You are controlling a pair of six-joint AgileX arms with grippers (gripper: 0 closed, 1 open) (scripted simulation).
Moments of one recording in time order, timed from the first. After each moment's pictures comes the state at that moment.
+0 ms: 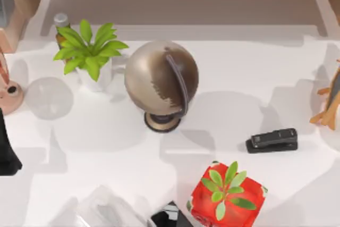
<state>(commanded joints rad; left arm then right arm) 0.00 0.00 0.00 0.00 0.00 0.00 -0.43 2.13 1.02 1.12 -0.39 -1.44</state>
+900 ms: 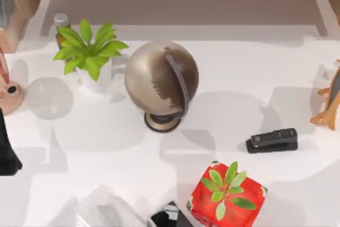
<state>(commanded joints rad) 0.00 0.00 0.00 0.00 0.00 0.00 -0.44 2.33 1.17 1.17 -0.41 -1.56</state>
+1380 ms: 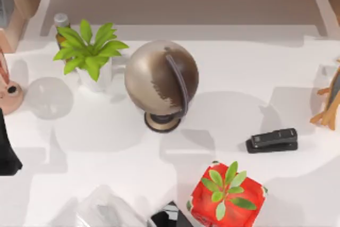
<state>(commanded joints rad) 0.00 0.00 0.00 0.00 0.00 0.00 -0.44 2.35 1.21 1.14 -0.40 -1.56</state>
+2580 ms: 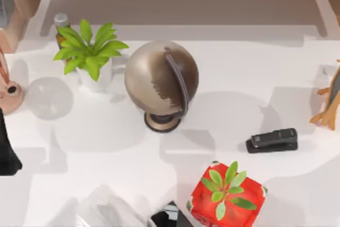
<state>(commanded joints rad) 0.00 0.00 0.00 0.00 0.00 0.00 -0.44 2.36 1.21 1.14 -0.40 -1.56</state>
